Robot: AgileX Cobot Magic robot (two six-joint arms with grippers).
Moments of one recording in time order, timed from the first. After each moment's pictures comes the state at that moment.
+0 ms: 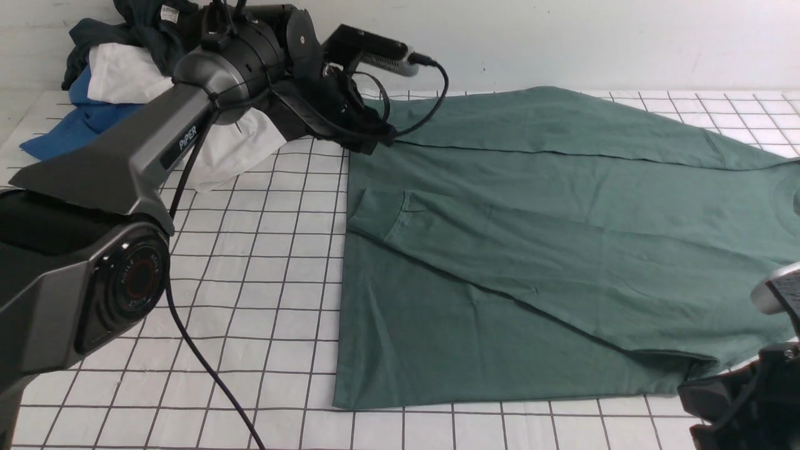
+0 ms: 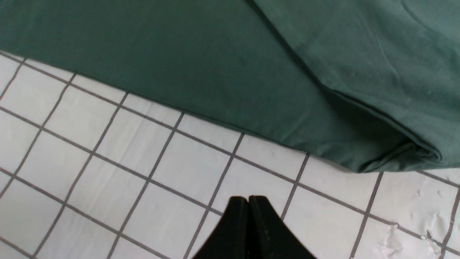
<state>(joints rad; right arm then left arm) 0.21 1.01 -0.49 0.45 0.59 -0.50 -0.28 2.46 -2.41 -0.22 0.91 0.24</state>
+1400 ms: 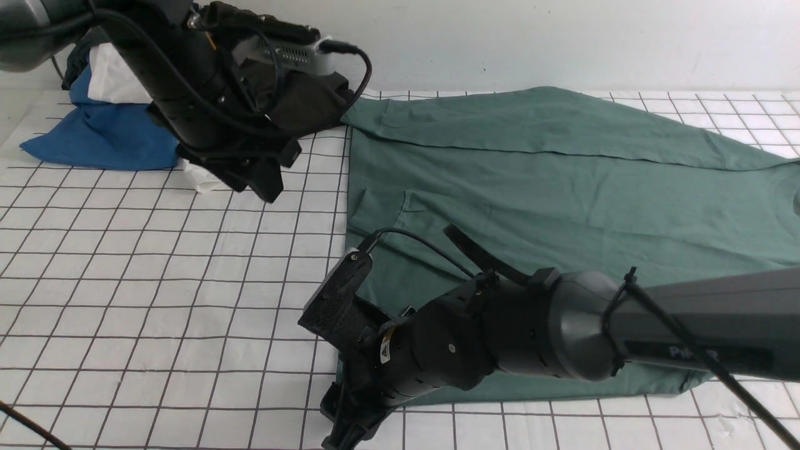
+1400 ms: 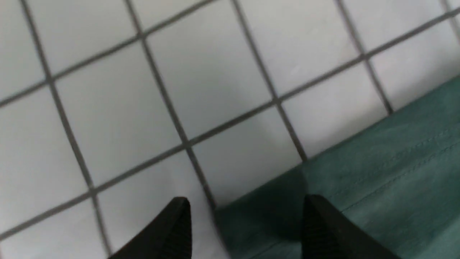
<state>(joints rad) 0.88 2.01 -1.23 0.30 0.37 -0.50 -0.22 1.84 -1.72 -0.21 1.25 0.29</state>
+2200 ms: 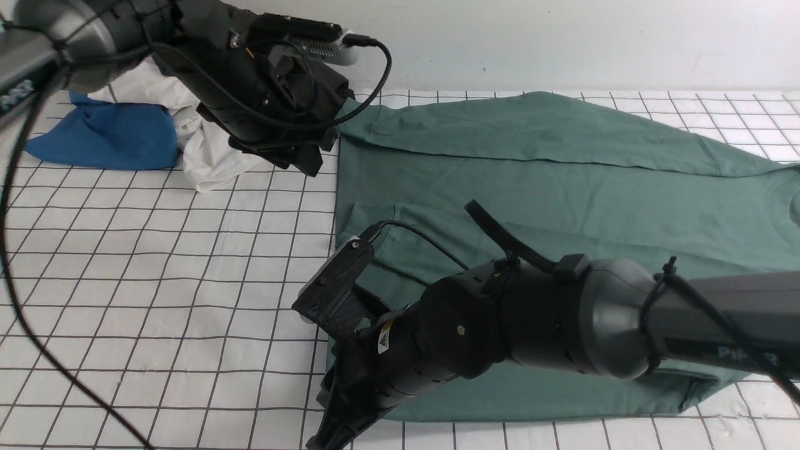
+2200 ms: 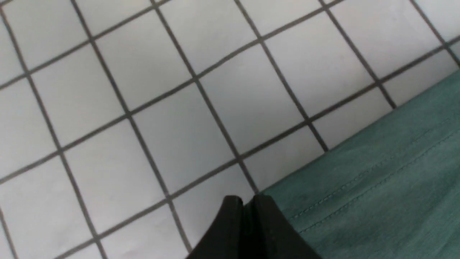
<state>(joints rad) 0.91 1.93 -1.23 0.45 0.45 -0.54 -0.22 2.07 -1.90 -0.29 1.01 0.29</state>
